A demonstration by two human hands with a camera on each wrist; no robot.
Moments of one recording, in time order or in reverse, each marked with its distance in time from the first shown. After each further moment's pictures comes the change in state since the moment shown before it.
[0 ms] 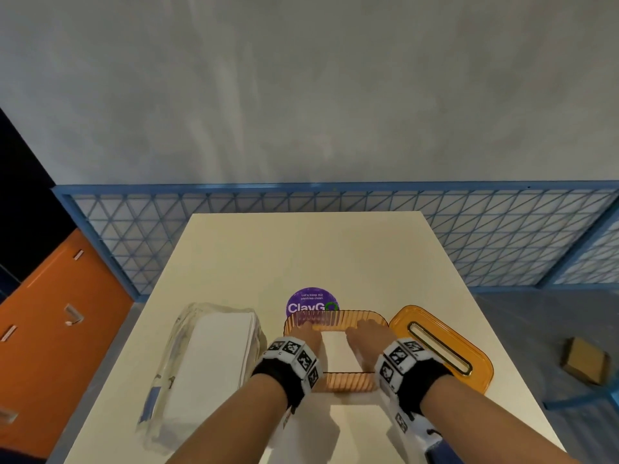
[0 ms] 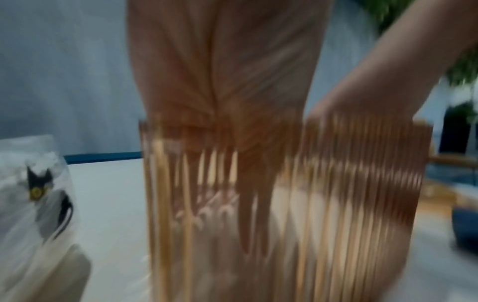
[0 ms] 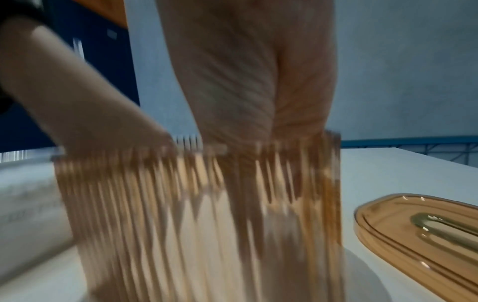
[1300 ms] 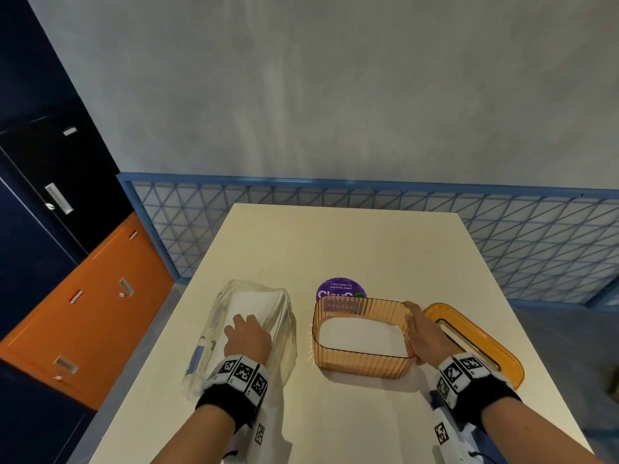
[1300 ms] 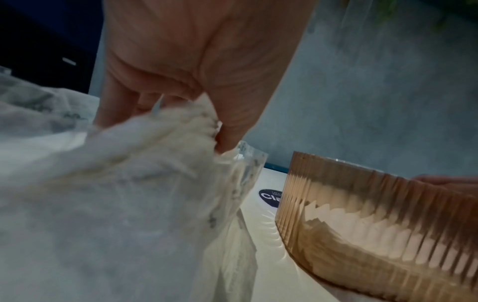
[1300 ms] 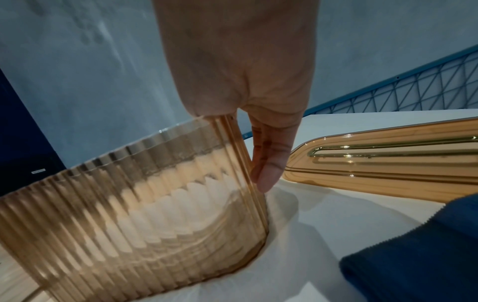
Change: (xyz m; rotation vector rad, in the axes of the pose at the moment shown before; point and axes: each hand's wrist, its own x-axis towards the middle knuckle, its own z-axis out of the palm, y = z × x) left_hand -0.069 -0.091 0.046 -0.438 0.409 -0.630; right_hand -0.026 0.032 0.026 0.874 0.248 0.186
